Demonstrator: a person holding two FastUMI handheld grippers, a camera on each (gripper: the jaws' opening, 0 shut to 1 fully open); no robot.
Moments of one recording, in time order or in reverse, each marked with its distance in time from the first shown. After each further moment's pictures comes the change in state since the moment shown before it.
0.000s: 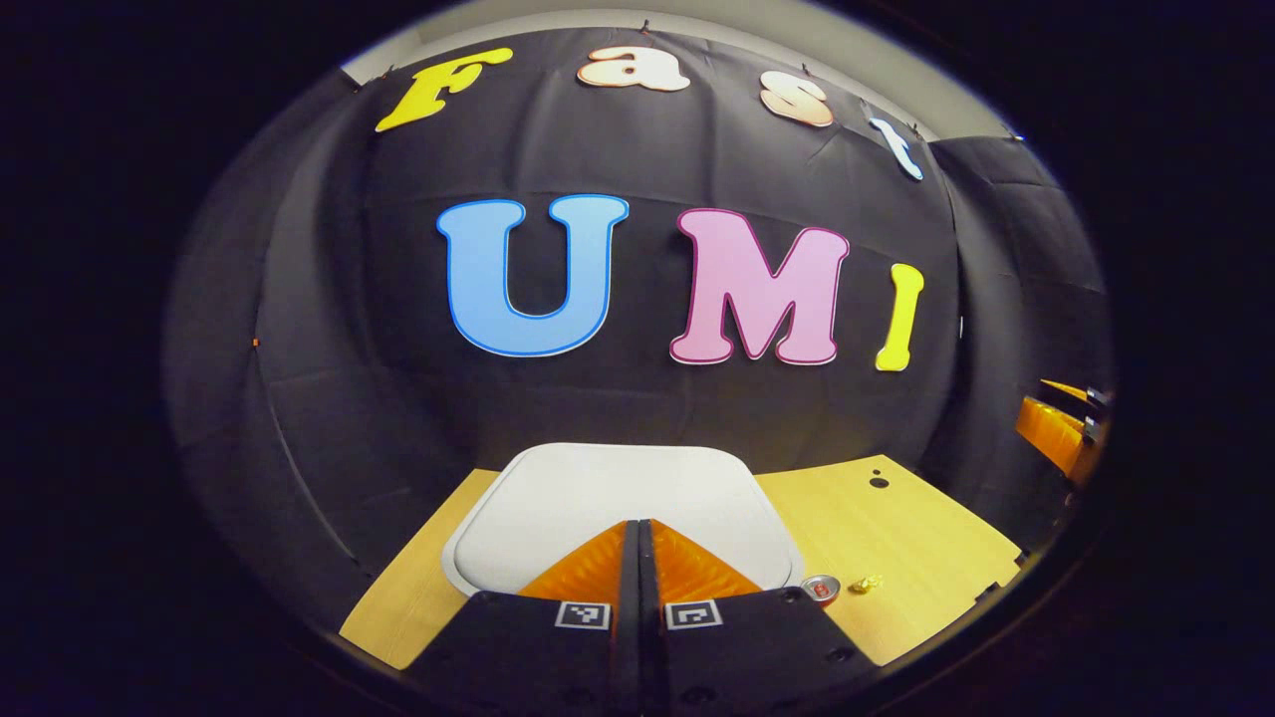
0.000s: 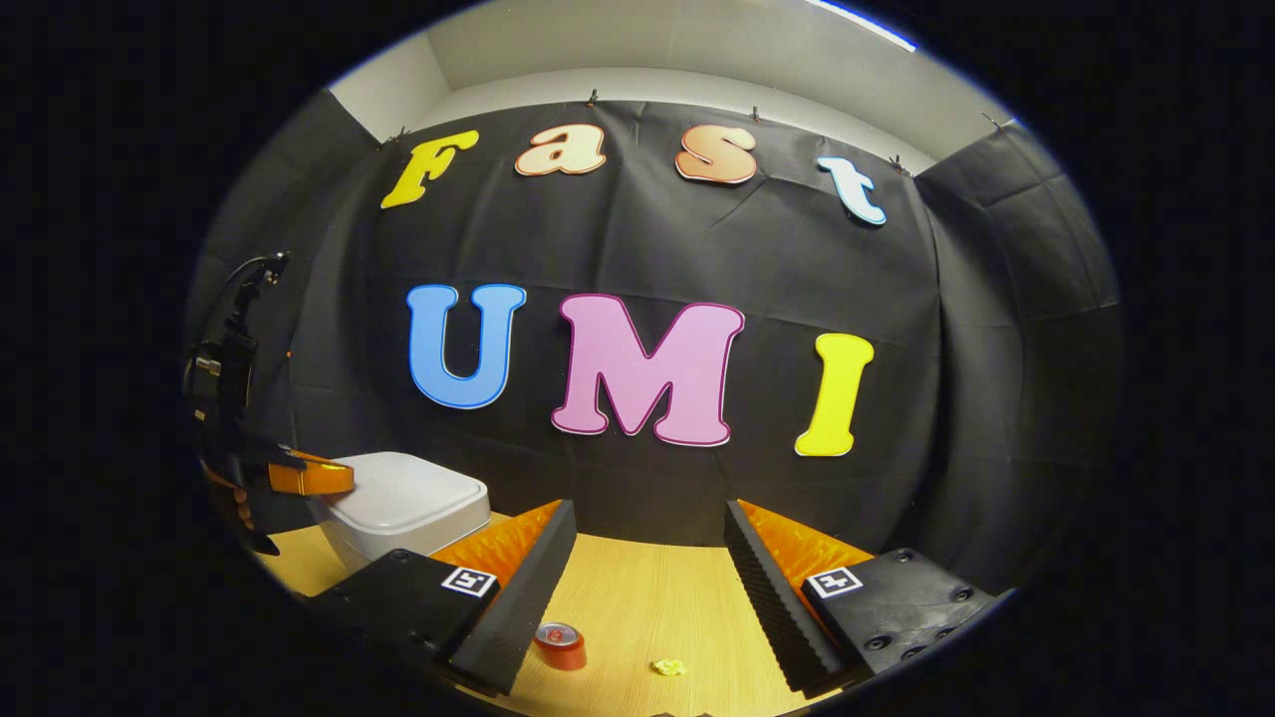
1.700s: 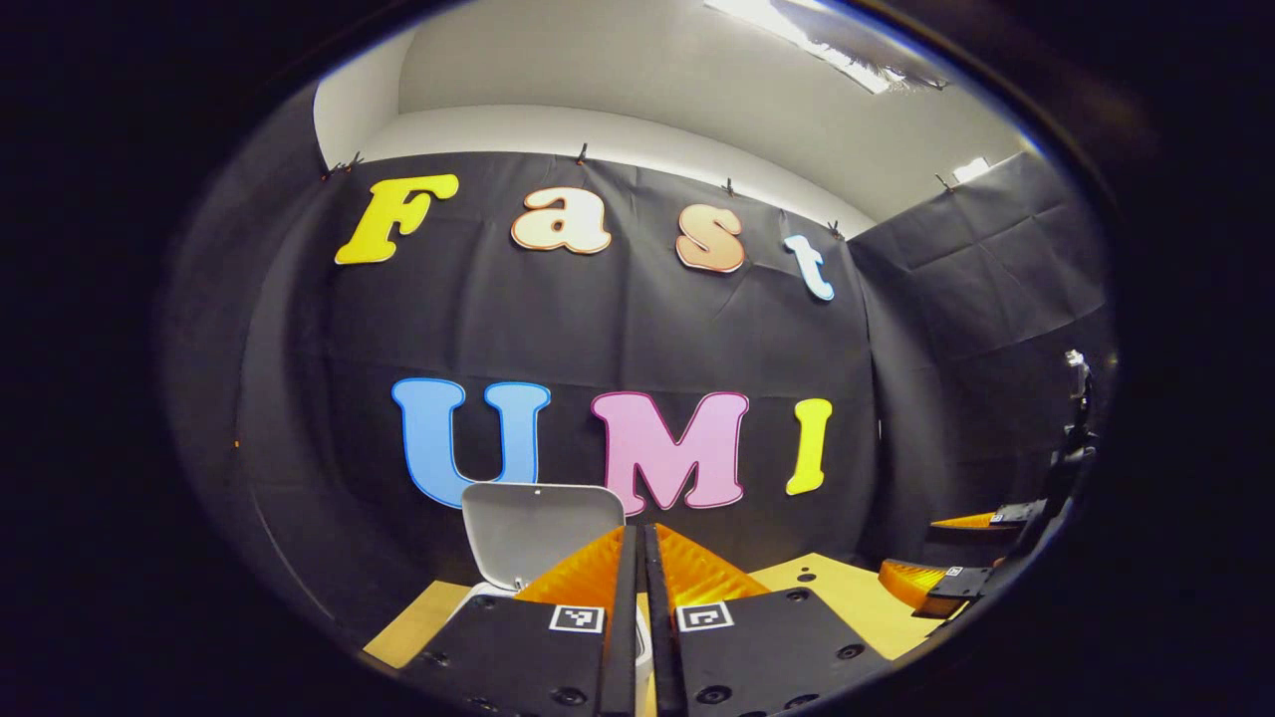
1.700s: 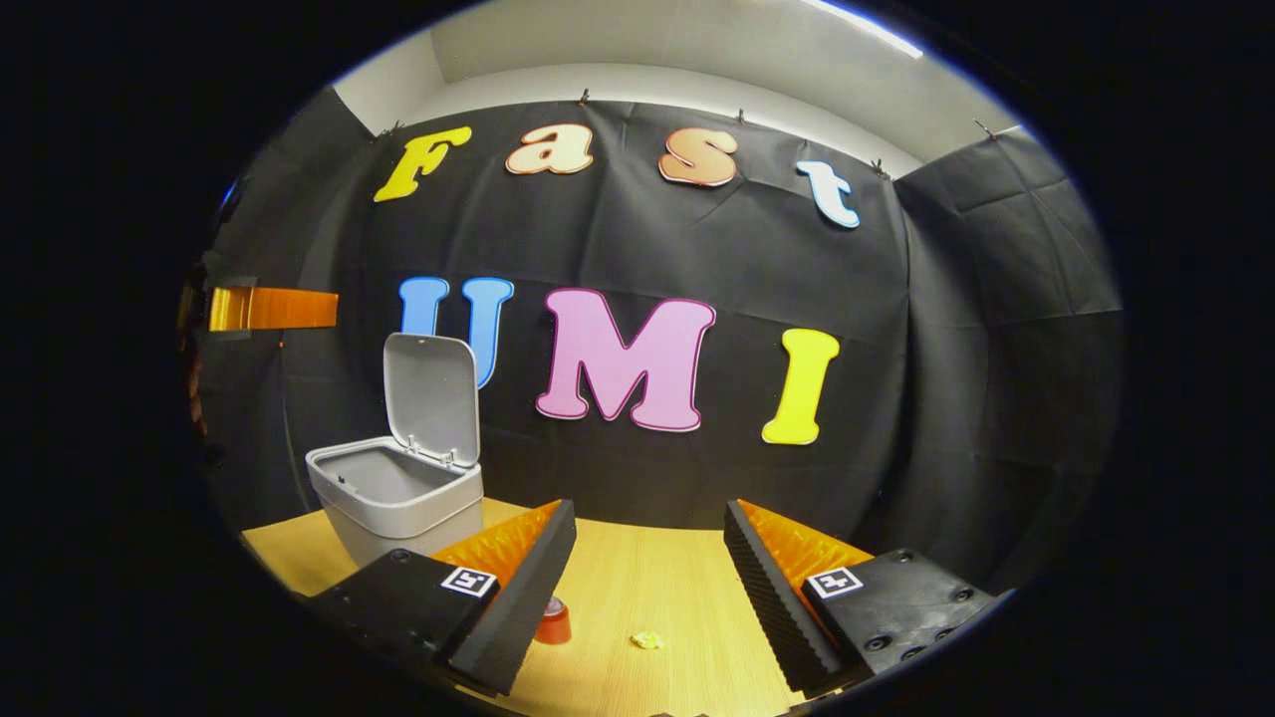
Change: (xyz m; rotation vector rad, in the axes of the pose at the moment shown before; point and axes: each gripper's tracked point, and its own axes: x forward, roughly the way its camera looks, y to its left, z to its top) left arm -0.127 -0.088 0.153 0.067 -0.424 -0.154; right arm -0.030 -0.014 -0.006 -0.009 0.054 -0.064
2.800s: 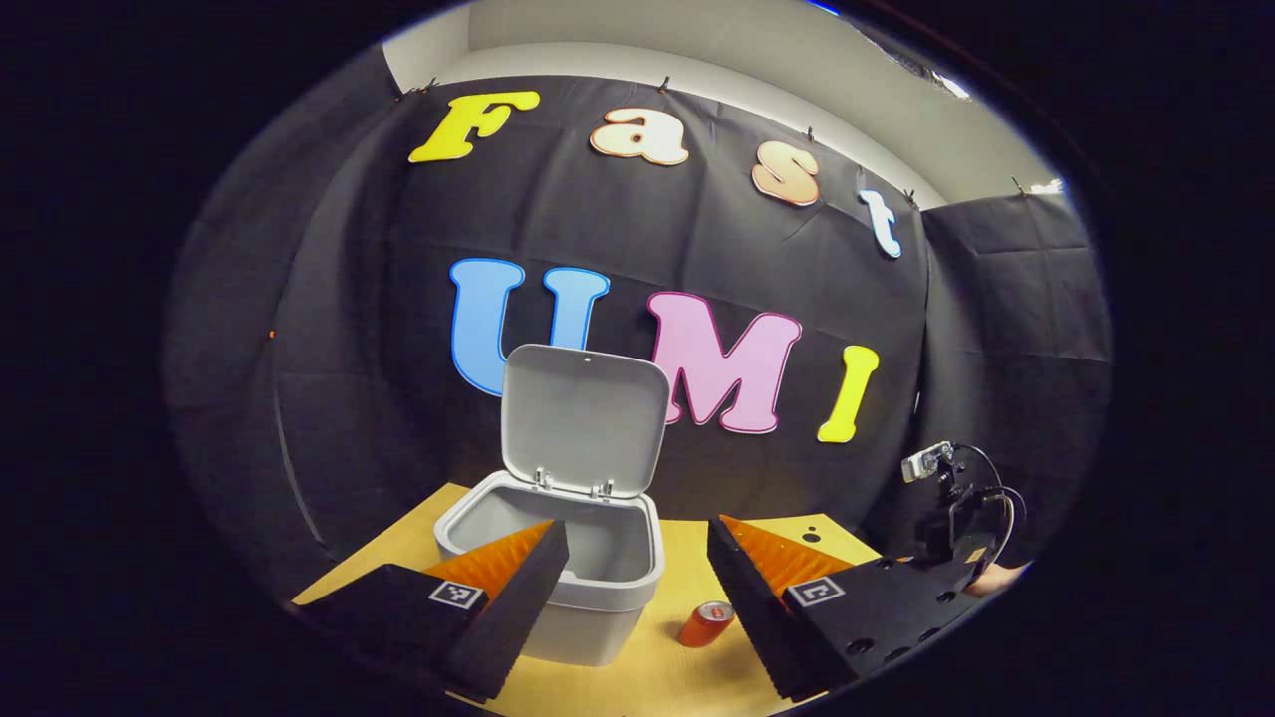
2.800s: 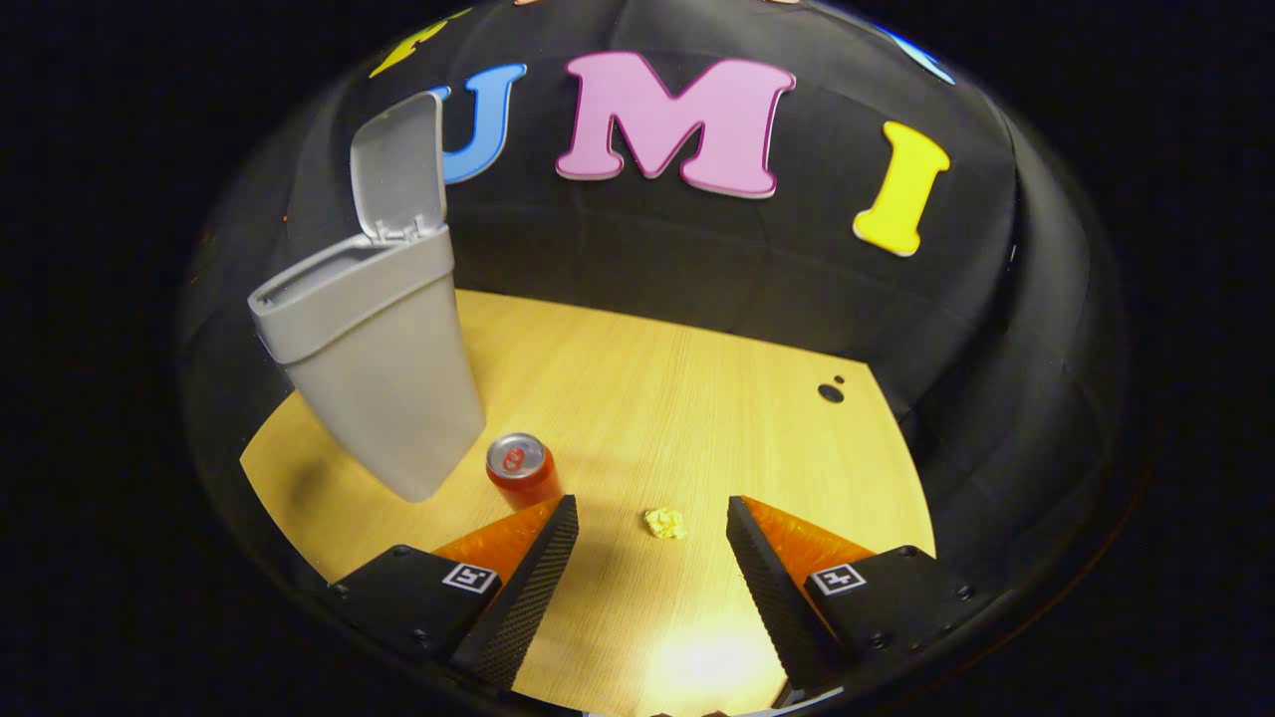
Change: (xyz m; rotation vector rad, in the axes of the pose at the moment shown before) left arm -0.026 0.032 -0.107 -0.139 0.266 0.175; right arm -0.059 0.004 -0.116 -0.059 0.704 0.176
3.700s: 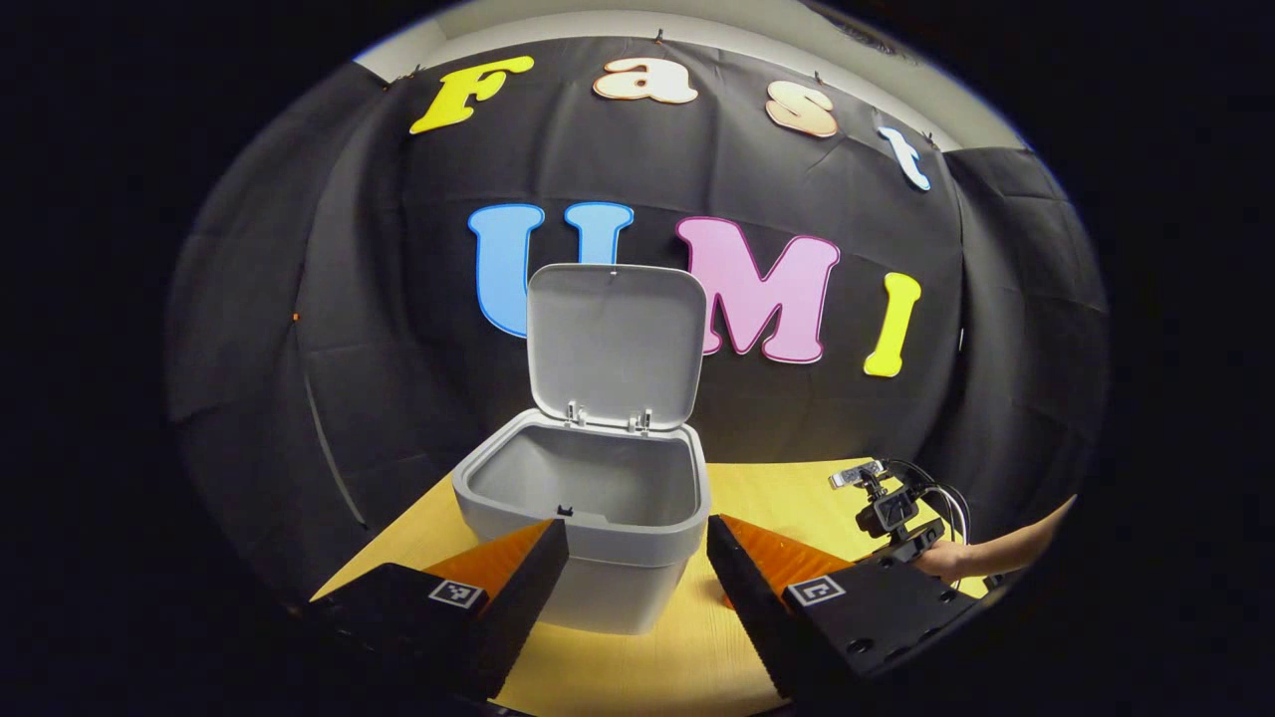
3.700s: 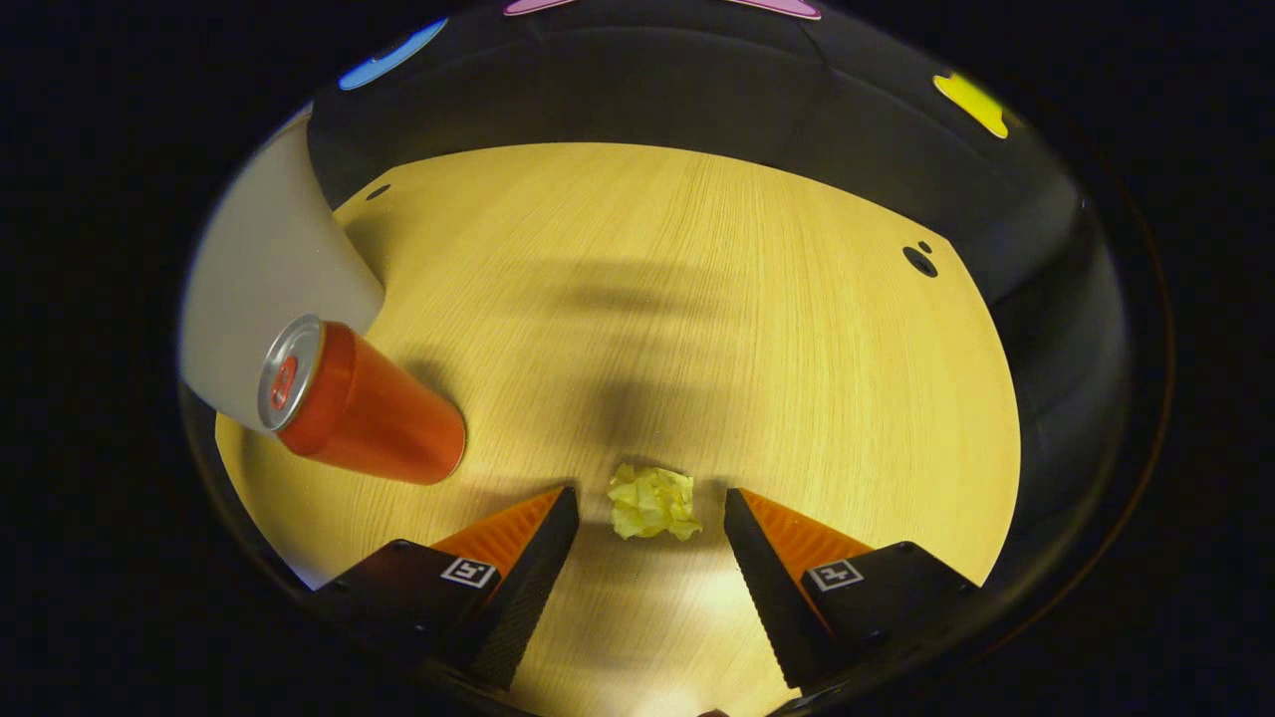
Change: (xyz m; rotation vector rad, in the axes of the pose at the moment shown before) left arm 0.015 0.006 -0.057 0.031 0.160 0.089; right arm 0.016 -0.007 -0.058 0.010 0.415 0.042
